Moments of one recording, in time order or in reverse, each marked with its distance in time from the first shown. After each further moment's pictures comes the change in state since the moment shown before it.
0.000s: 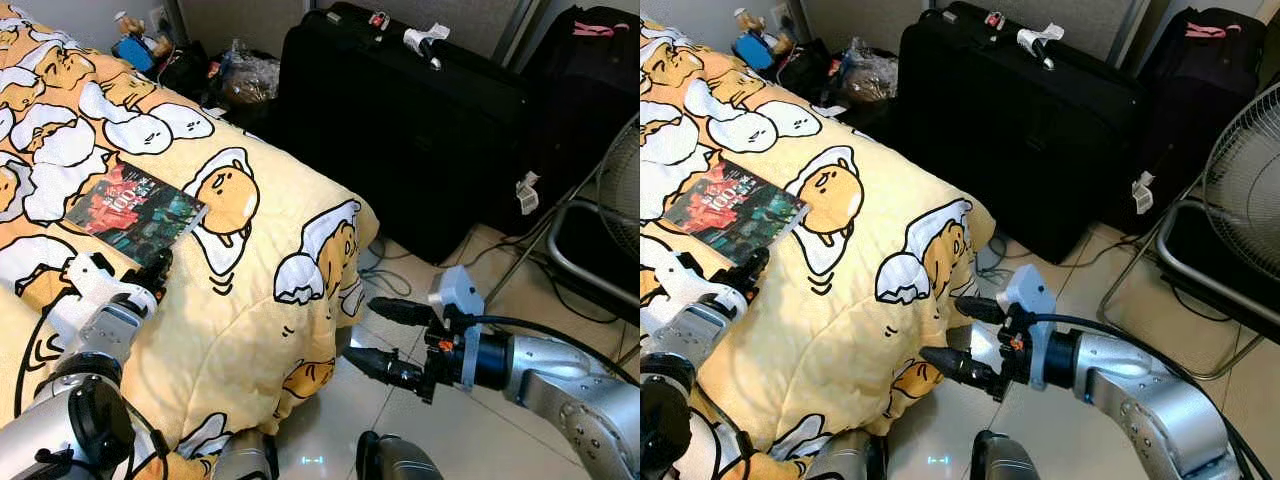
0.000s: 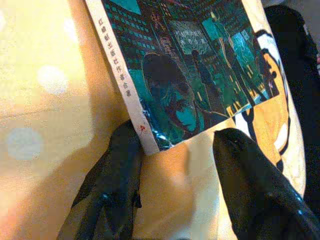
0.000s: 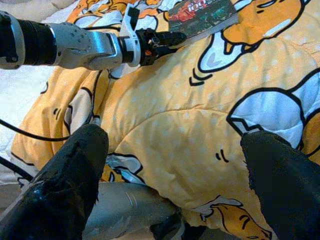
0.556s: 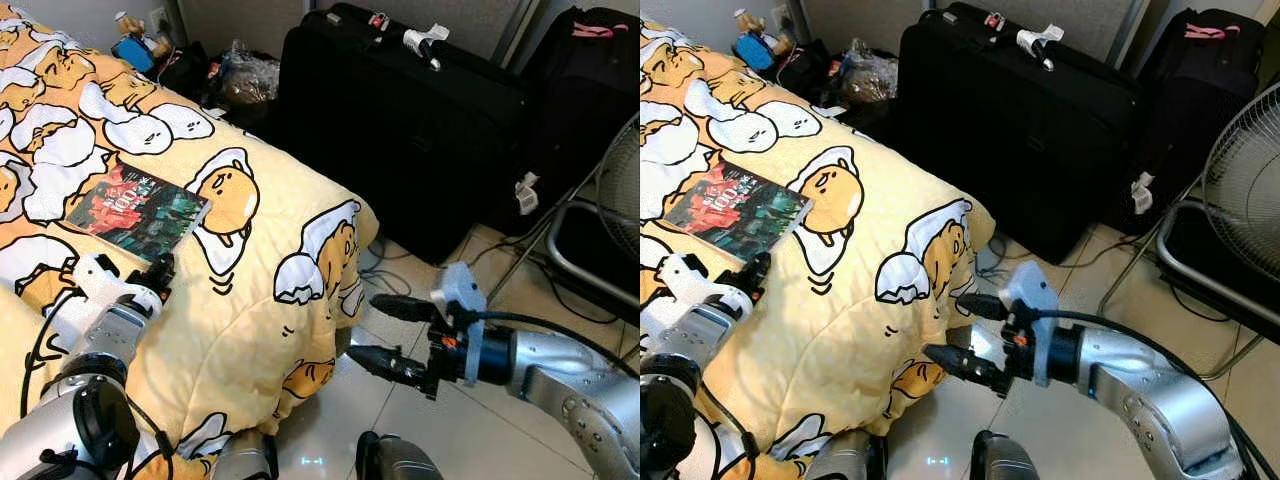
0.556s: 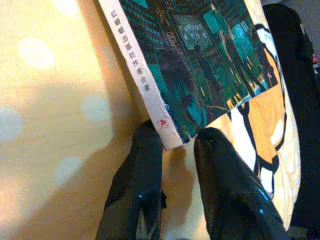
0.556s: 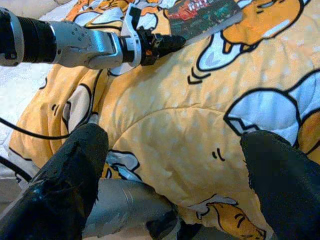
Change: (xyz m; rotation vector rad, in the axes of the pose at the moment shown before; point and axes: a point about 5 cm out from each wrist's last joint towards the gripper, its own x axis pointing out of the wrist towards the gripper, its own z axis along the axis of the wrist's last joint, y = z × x) left arm 0.001 -0.002 -0.007 -0.011 0.007 -0.009; right arm -0.004 -0.006 -0.007 -0.005 0.007 0.003
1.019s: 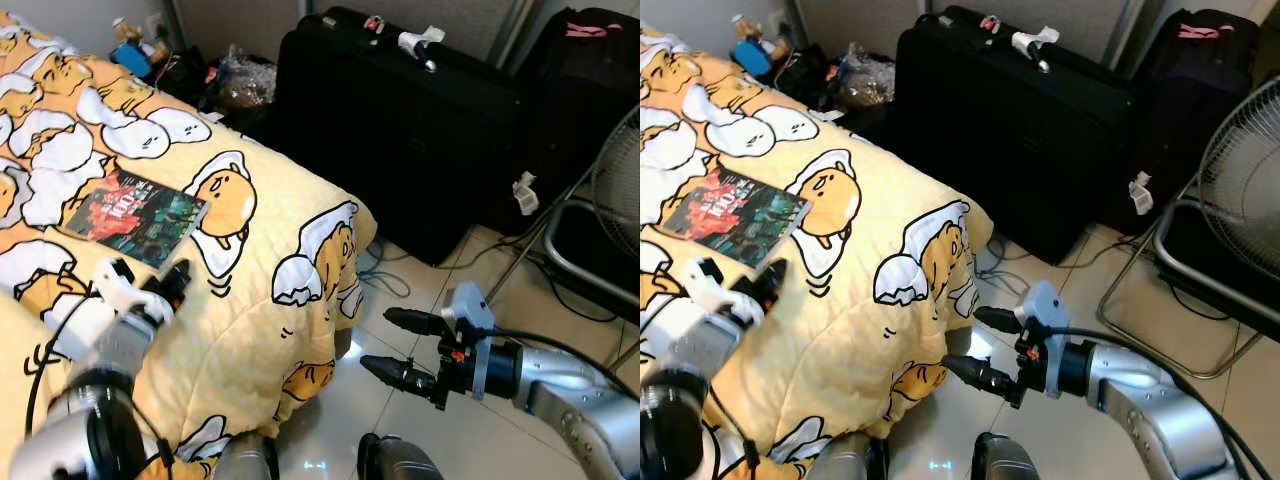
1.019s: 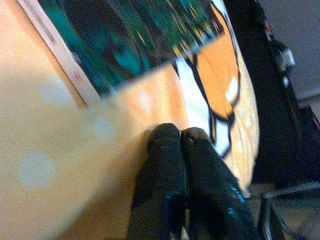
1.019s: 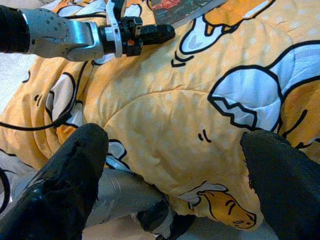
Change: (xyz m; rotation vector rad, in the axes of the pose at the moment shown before) left arm -0.012 0.000 -0.020 0.057 0.092 -0.217; right arm -0.005 -0.011 -0.025 -0.004 -0.002 -0.036
